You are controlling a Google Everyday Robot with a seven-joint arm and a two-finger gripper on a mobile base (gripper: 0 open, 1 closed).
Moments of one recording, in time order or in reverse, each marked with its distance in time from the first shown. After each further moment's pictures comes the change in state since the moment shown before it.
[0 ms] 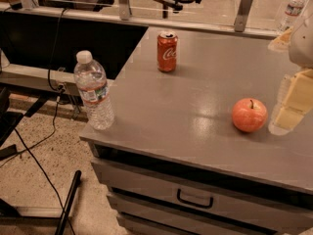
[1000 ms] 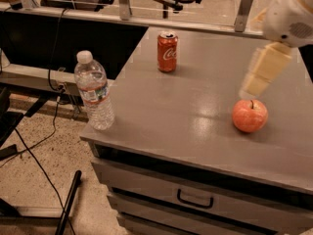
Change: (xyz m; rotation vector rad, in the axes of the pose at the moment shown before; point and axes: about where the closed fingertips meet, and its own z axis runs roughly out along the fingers) arm -0.042 -0.066 0.021 0.039 -0.126 -0.008
